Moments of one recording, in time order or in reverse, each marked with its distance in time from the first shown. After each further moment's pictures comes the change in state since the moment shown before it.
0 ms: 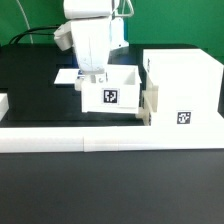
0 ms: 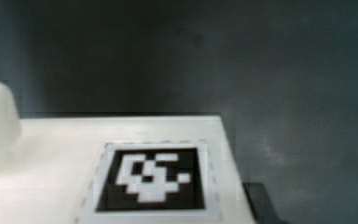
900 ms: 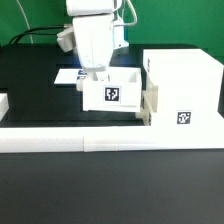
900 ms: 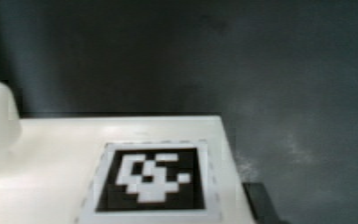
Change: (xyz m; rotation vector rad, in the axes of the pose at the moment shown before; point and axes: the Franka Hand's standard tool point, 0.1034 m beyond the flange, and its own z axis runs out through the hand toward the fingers) arm 0.003 0.002 0.004 -0.072 0.004 0.009
